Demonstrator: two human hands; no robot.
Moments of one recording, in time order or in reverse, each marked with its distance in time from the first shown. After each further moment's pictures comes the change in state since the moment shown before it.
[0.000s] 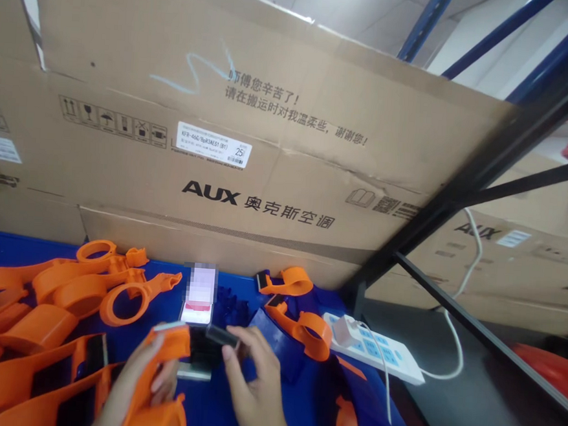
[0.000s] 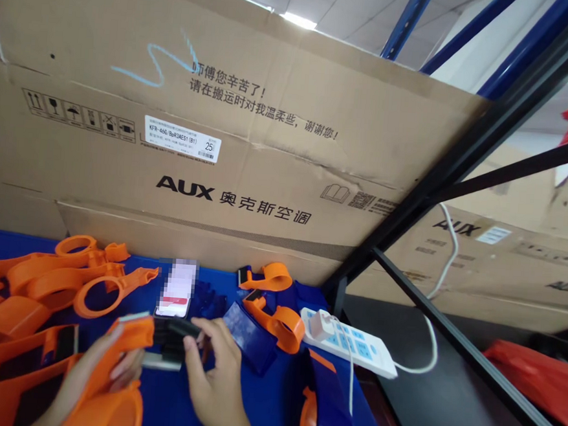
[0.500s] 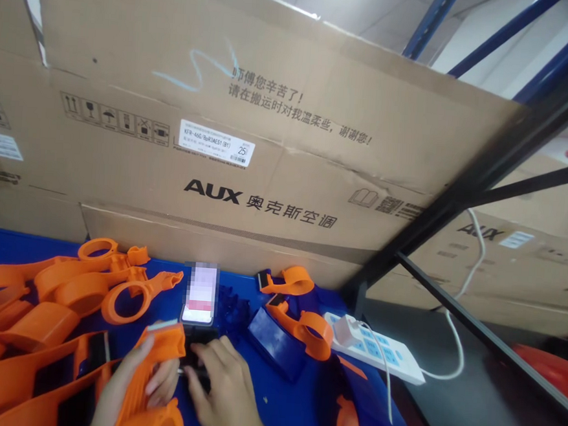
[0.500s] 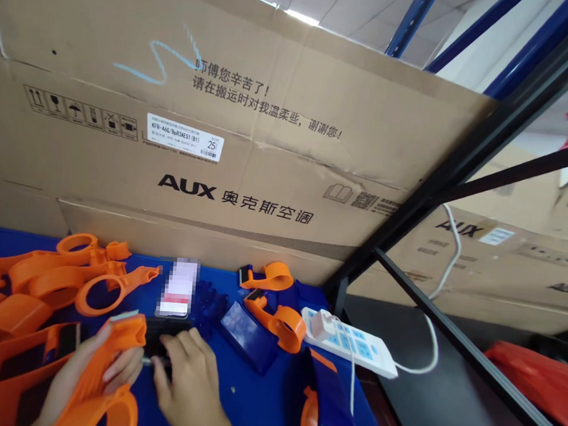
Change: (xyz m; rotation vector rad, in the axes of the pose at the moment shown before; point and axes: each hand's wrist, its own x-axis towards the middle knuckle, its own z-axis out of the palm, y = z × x) left_hand -0.016 0.010 0.018 -0.025 -0.023 0.086; right_hand -0.013 0.003 0.034 -0.280 -0.352 -0.078
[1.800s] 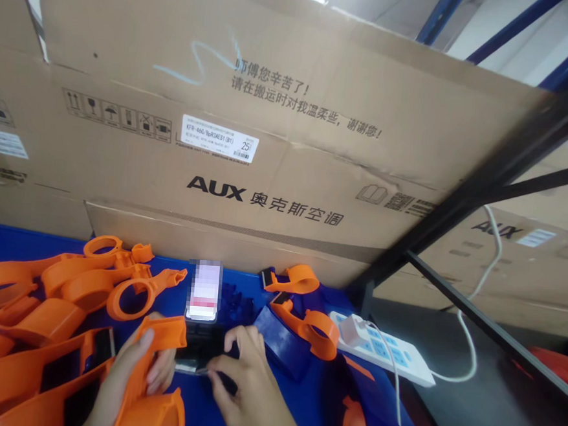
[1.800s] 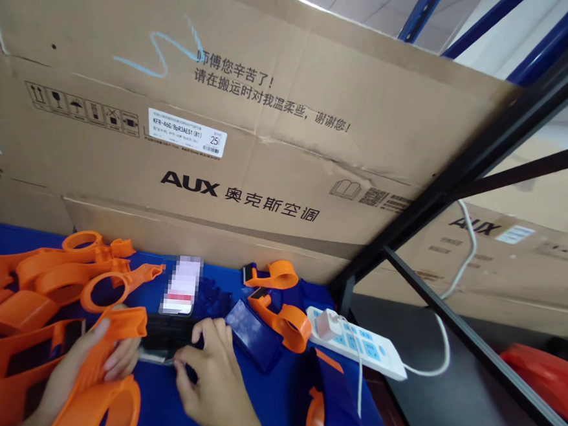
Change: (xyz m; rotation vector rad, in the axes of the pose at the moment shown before) left_hand -0.006 0.010 0.003 -0.046 0.081 0.129; right_hand 0.003 0.007 -0.043 -0.055 -0.080 -0.067
